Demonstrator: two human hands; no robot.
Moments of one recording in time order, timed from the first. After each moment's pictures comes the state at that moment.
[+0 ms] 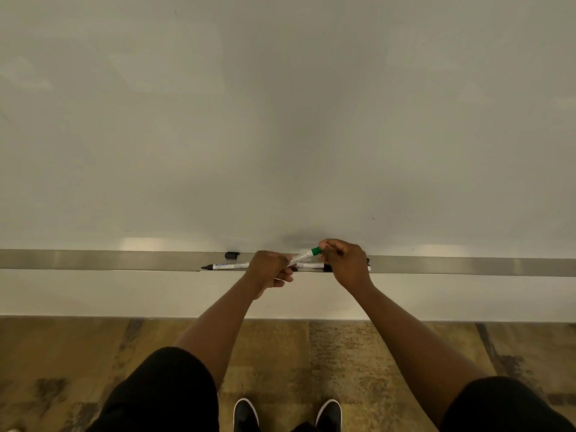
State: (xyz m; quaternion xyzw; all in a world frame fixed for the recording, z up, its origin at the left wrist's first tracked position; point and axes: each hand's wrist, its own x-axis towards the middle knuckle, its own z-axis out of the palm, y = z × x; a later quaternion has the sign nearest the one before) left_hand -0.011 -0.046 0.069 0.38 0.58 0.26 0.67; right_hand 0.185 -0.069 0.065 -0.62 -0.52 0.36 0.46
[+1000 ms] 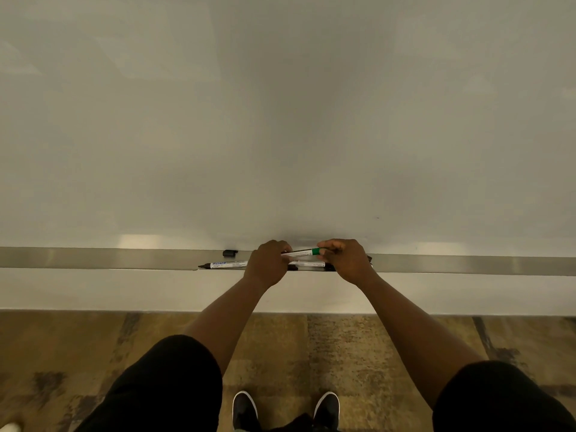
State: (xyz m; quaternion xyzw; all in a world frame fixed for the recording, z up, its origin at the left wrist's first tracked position) left_hand -0.006 -0.021 0.050 0.75 0.60 0.10 0.28; right_hand 0.199 -0.043 0.055 -0.66 -0.56 0.38 0.32
